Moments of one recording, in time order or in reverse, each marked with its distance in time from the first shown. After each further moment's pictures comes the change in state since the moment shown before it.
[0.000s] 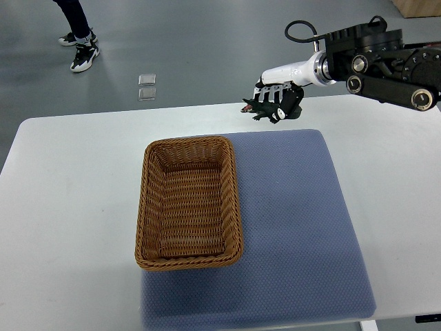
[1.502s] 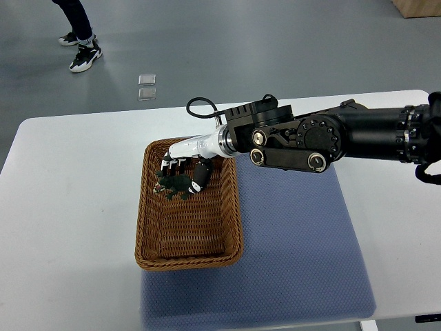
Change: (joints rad) left arm 0.000 0.000 -0.003 -0.003 0.000 -0.002 0.000; right arm -0.145 0.360 -0.008 -0.055 0.128 -0.105 0.037
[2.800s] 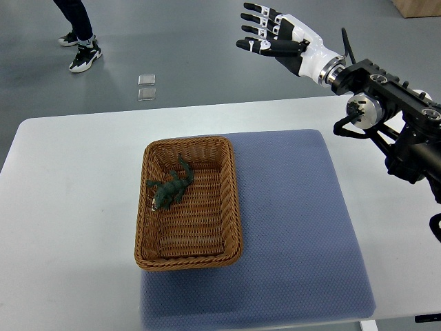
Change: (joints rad) left arm 0.000 0.000 0.000 -0.006 0.000 0.000 0.000; right arm -0.583 -0.190 1.203 -0.137 0.397 0.006 0.146
